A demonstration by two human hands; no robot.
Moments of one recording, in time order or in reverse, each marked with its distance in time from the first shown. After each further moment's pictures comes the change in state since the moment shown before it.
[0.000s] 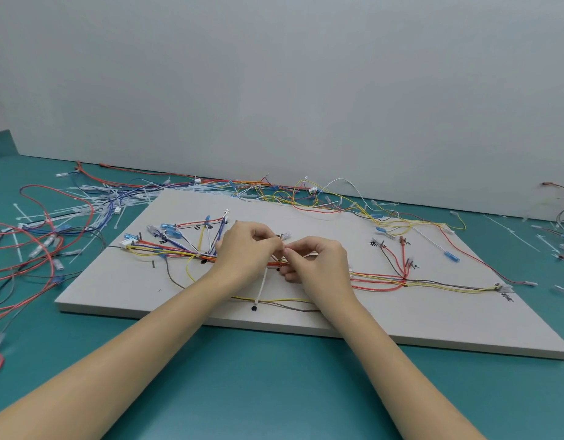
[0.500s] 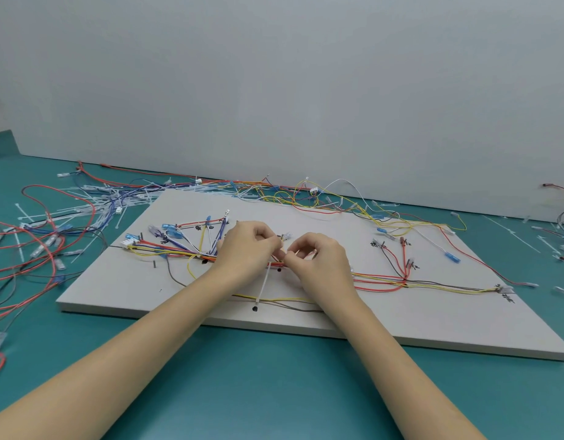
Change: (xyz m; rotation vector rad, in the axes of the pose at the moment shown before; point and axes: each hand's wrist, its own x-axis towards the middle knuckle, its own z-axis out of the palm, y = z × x) left_hand 0.002 0.000 0.000 0.024 -0.023 -0.019; right_hand 0.006 0.002 -0.004 -0.399 0.058 -0.077
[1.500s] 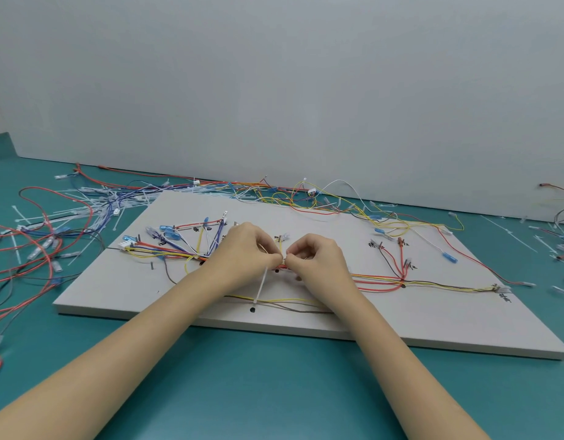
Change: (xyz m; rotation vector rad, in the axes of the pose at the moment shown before) left_hand 0.002 -0.008 -0.007 0.201 -0.120 0.187; right_hand 0.004 -0.003 -0.007 0.179 -0.134 0.093
